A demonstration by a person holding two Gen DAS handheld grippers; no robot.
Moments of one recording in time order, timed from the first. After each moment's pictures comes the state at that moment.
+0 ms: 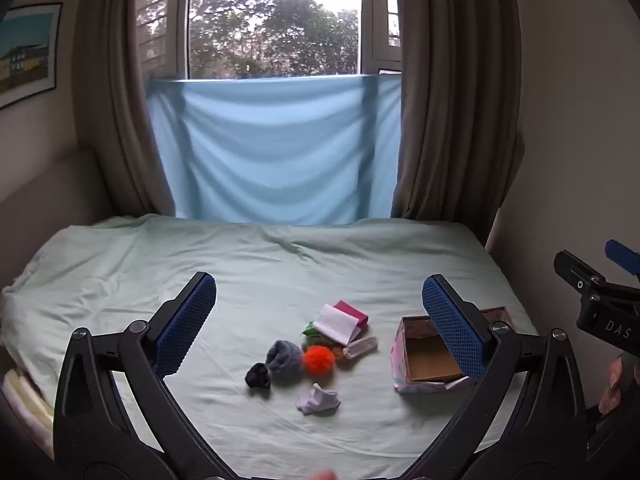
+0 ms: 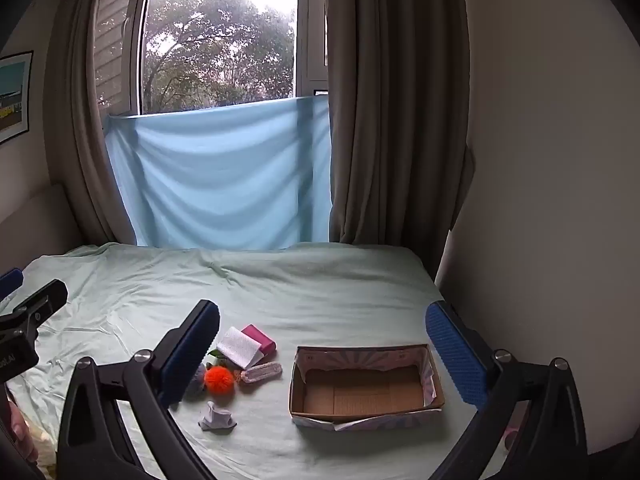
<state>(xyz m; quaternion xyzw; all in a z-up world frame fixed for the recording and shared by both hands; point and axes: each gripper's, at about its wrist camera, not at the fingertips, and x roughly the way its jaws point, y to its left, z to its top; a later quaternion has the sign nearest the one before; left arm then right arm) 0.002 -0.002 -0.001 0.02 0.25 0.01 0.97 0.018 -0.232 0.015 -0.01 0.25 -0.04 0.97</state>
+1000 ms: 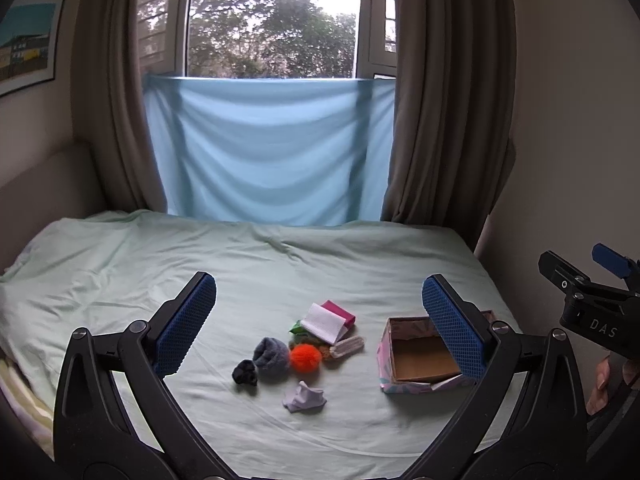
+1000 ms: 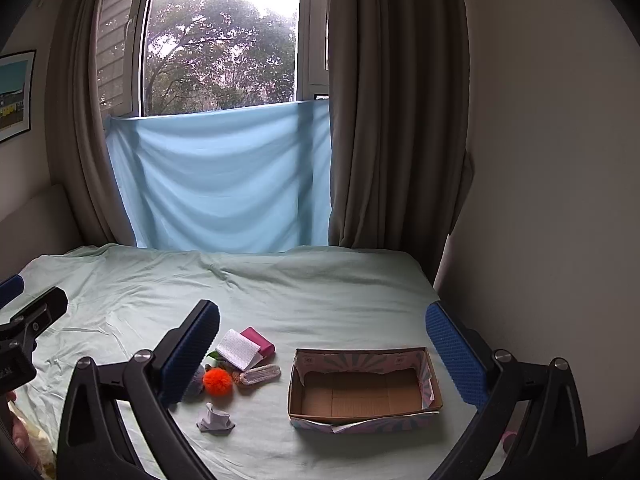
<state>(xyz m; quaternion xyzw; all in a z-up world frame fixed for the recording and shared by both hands) -0.011 -0.001 -0.001 -0.02 0.24 -0.01 0.97 0.017 -0.234 0.012 -0.01 0.24 -0.04 0.97</state>
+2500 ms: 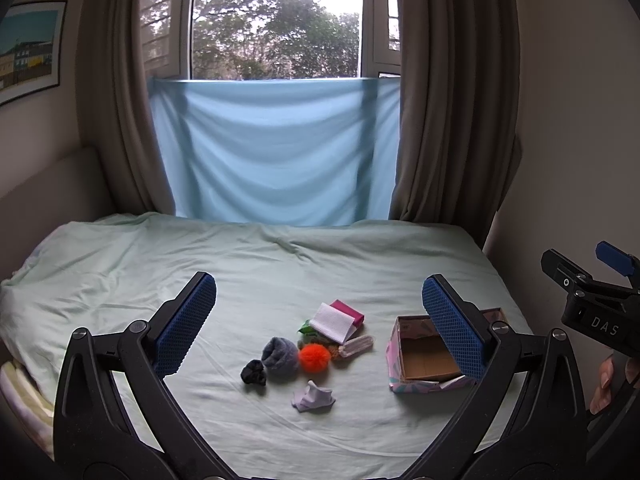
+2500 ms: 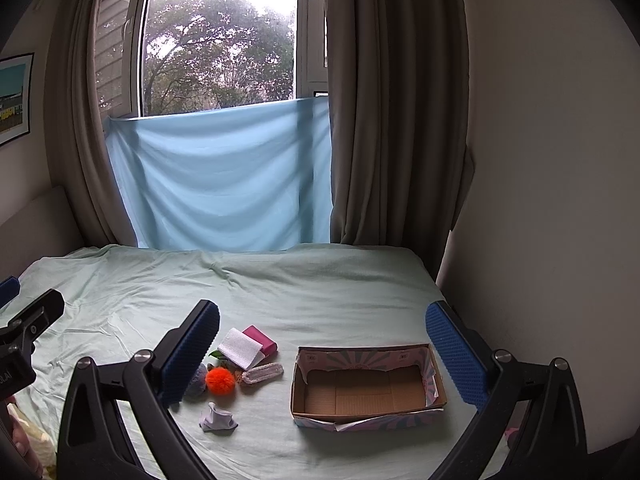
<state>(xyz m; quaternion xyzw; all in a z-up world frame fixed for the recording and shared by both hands) -0.011 -0.002 -0.003 -0.01 0.24 0.00 0.97 0.013 -0.234 0.013 -0.01 0.25 -0.04 0.97</state>
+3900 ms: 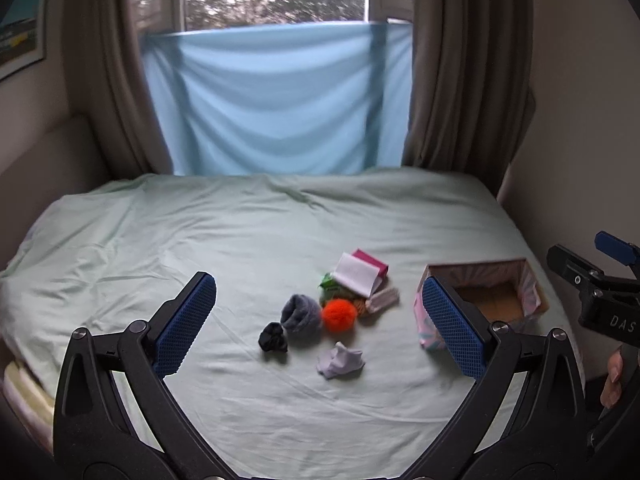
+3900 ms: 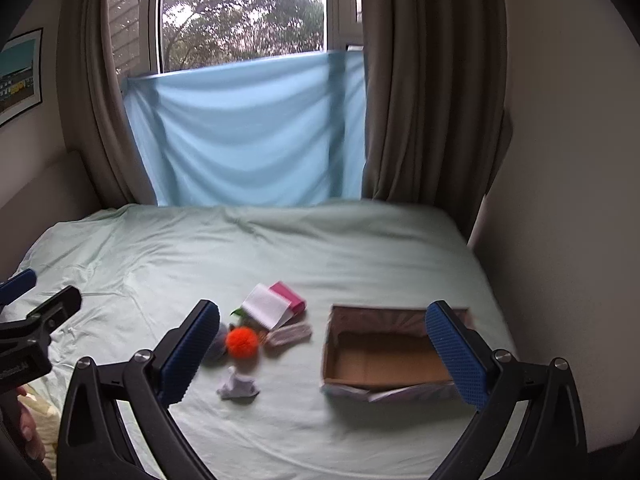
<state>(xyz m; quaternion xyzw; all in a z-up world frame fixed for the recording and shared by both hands) 0.028 0.057 -0.080 0.01 0.32 -0.02 0.95 0.034 -0.187 -0.050 0.00 0.32 0.01 0.95</state>
